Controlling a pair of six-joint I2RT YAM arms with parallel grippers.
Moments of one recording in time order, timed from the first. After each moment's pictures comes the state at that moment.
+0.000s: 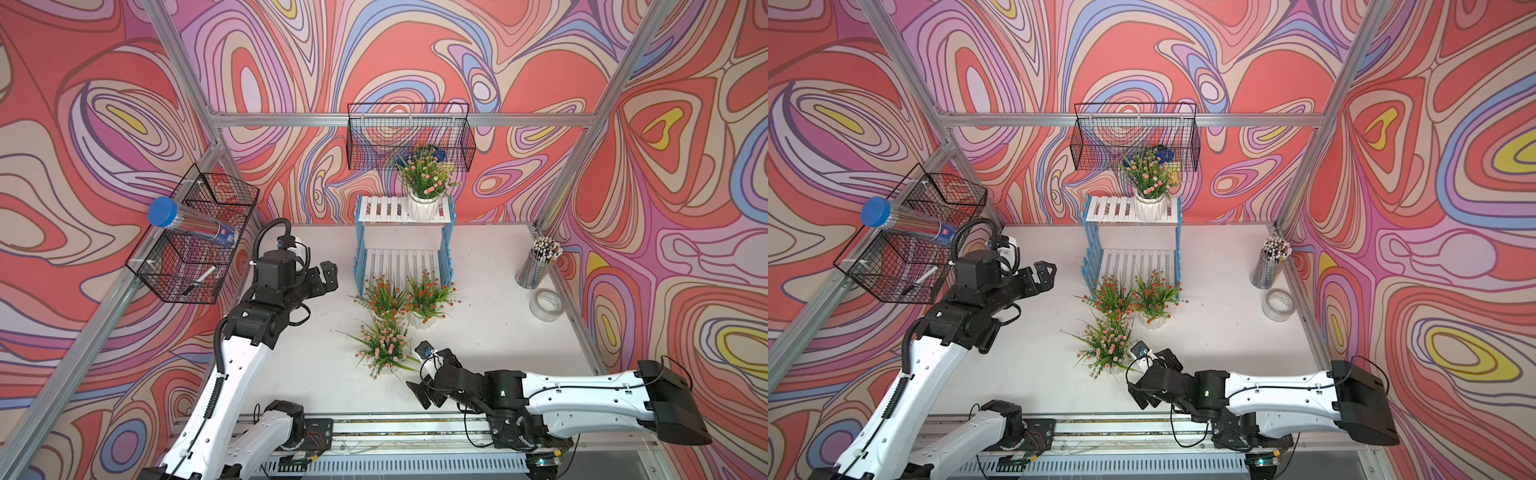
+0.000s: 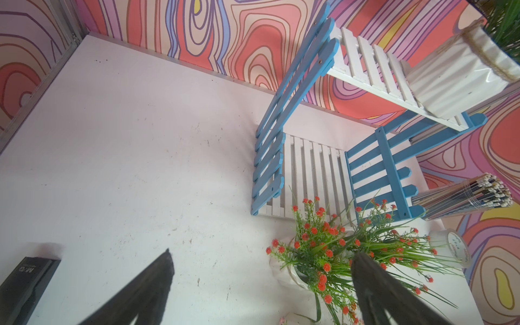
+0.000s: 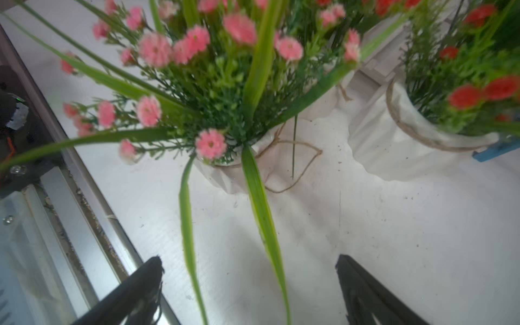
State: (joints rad) left arm -0.20 0.98 1.11 -0.69 0.03 -0.45; right arm 1.35 1.10 0.50 -0.18 0.40 0.37
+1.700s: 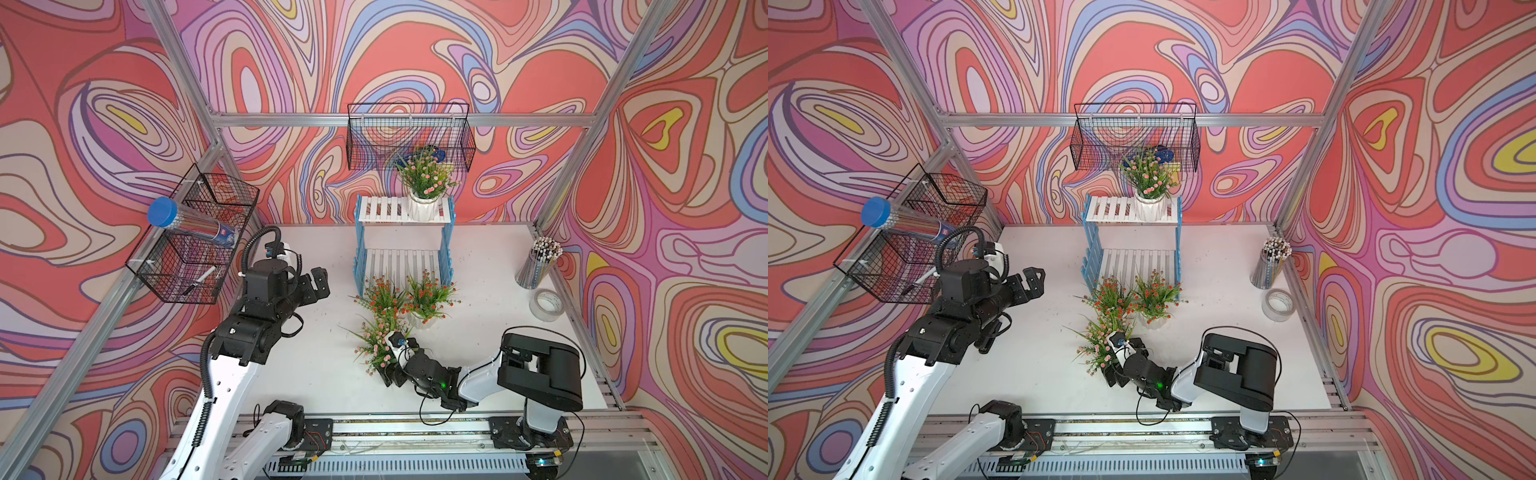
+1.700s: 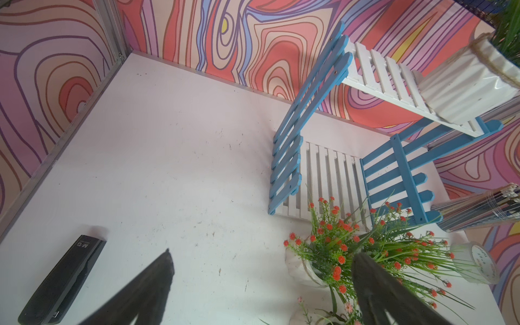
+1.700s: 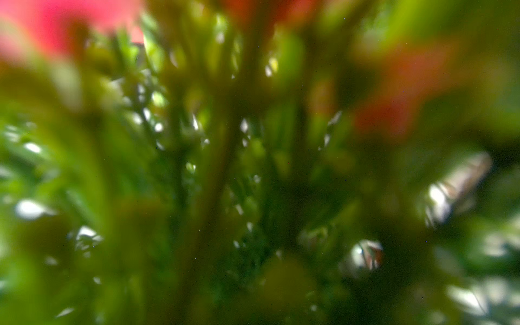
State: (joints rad) left arm -0.21 0.88 1.12 -0.77 -0.06 -0.44; right arm 1.20 1.80 0.50 0.87 0.36 0.22
